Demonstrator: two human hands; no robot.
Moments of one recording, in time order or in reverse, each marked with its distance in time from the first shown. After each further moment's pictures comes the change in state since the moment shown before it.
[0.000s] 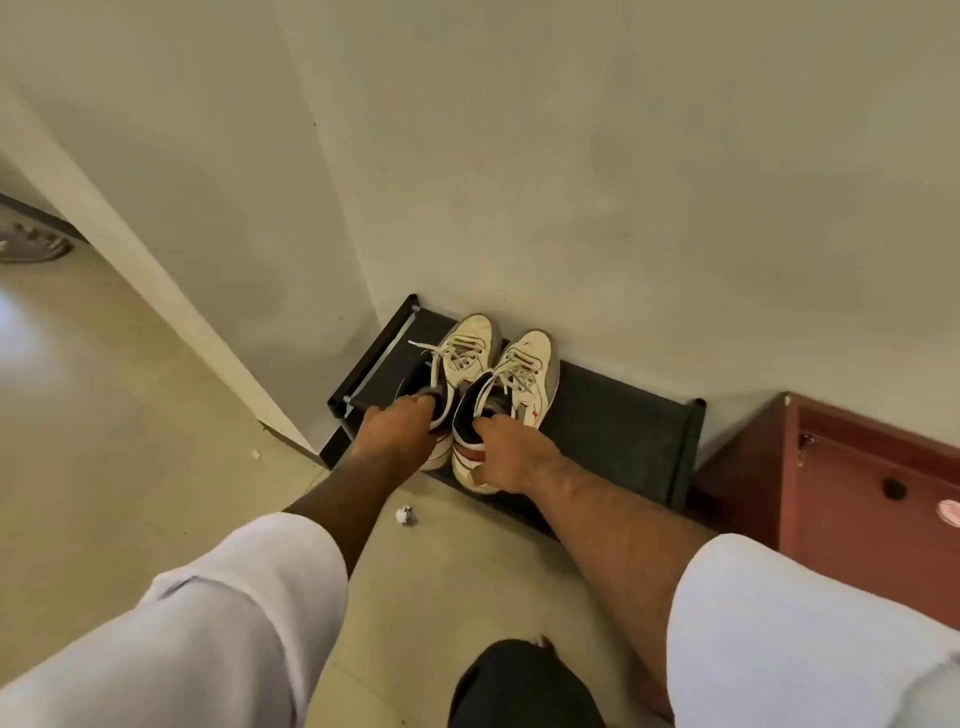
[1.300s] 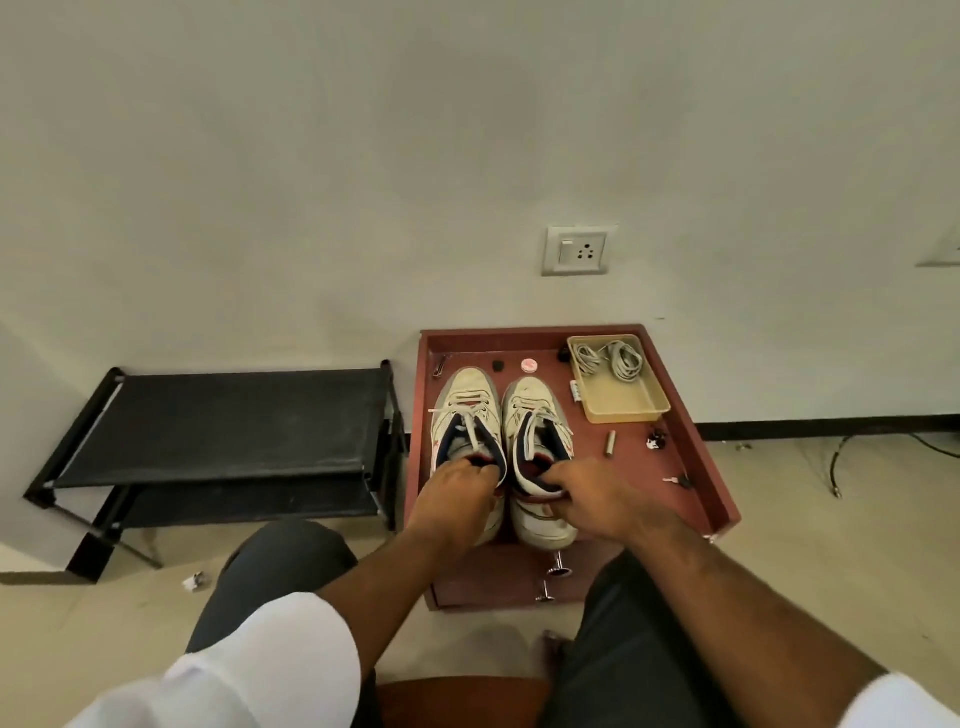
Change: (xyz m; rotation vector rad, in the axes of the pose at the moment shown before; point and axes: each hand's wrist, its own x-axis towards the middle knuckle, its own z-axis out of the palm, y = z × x) left_hand -0.248 0.379 0.084 0.115 0.157 0.863; right_hand -0.454 0.266 0.035 0.107 0.331 0.344
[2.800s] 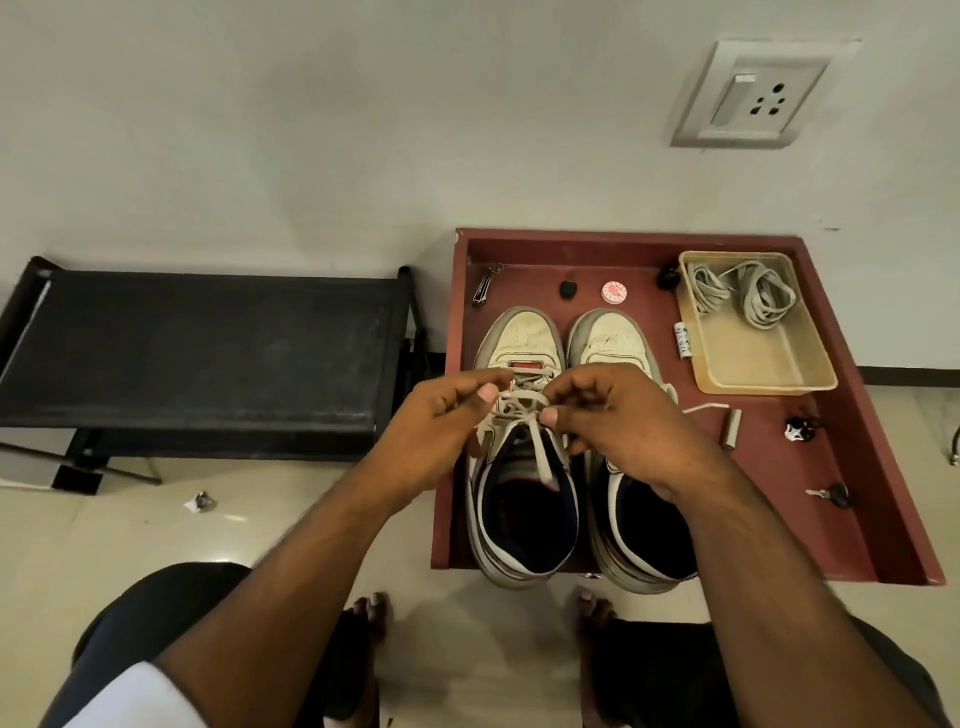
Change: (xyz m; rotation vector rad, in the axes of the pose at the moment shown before) left_hand 0.061 -0.099 -0.003 -1.331 -0.028 -0.453; right_hand 0.138 -0.024 -0.001 0.867 0.030 0.131
